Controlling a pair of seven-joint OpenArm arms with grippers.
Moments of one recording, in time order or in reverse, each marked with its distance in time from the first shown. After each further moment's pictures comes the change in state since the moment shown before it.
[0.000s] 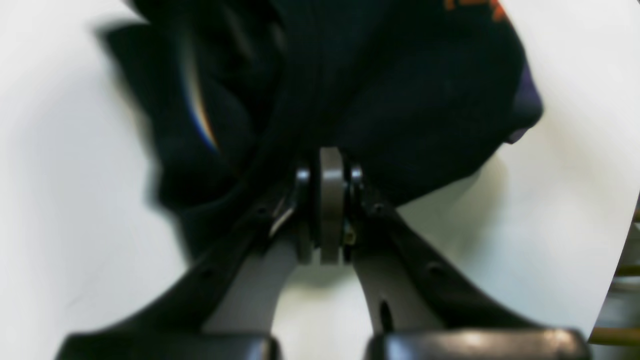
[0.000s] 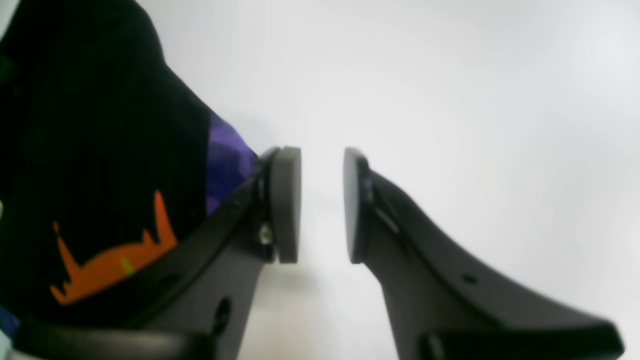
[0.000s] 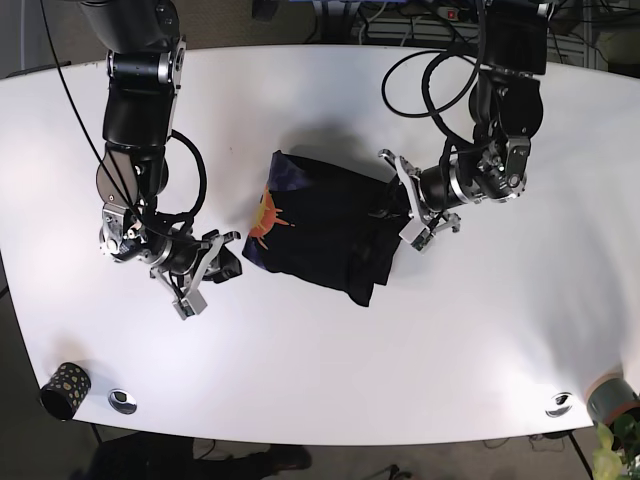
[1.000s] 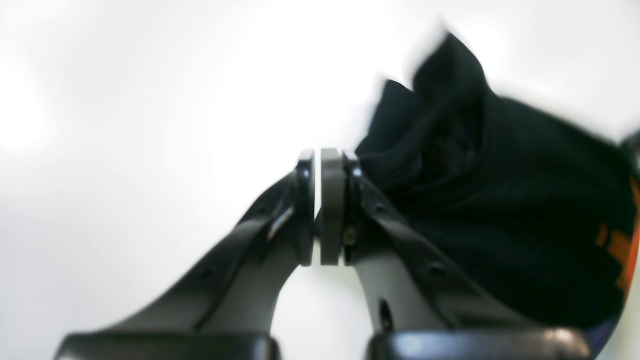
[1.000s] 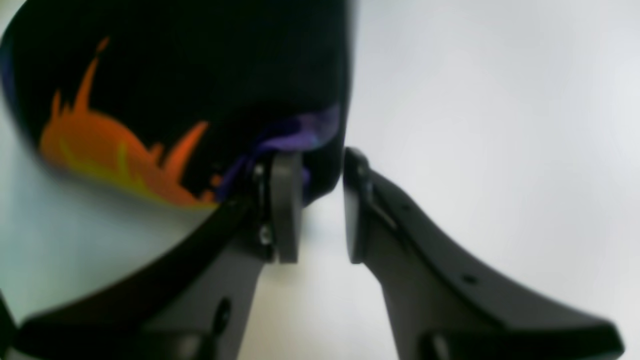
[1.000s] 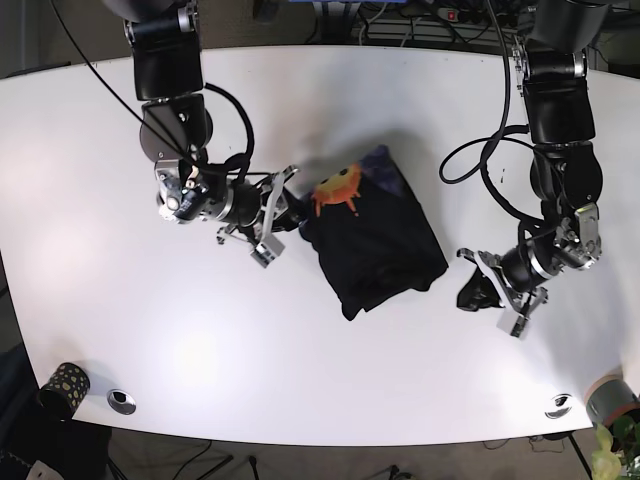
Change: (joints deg) left arm -15.3 -7.1 -12.2 -9.3 -0.3 0.2 0.8; right arm -12.3 -3.2 -14.7 14.4 0.2 -0.2 -0.2
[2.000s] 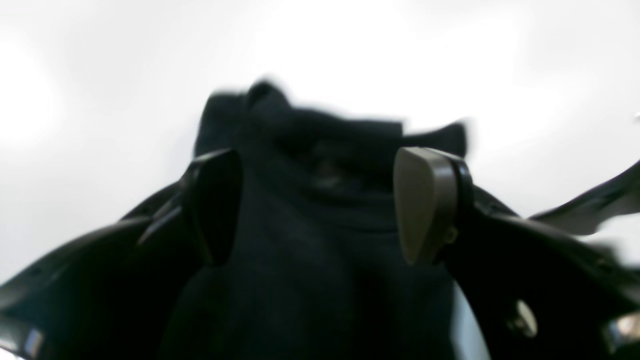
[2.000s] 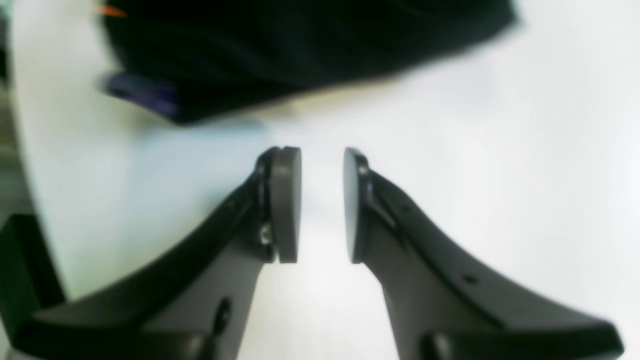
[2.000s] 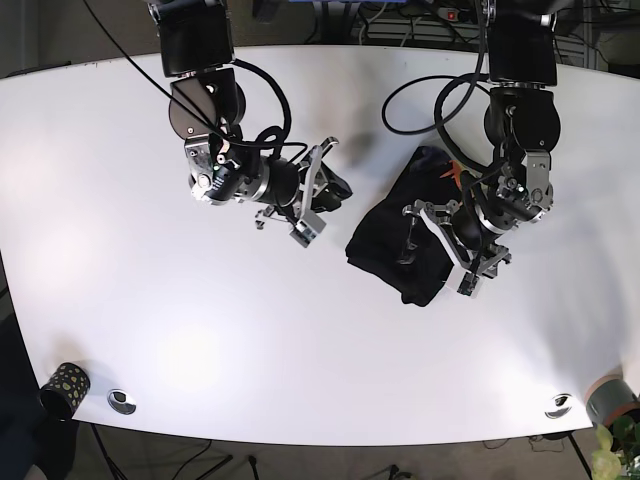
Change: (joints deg) left arm 13.8 7.3 7.1 17.2 8.3 16.0 -1.7; right arm -4.3 -5.2 -2.2 7.5 0.2 0.4 -3.0
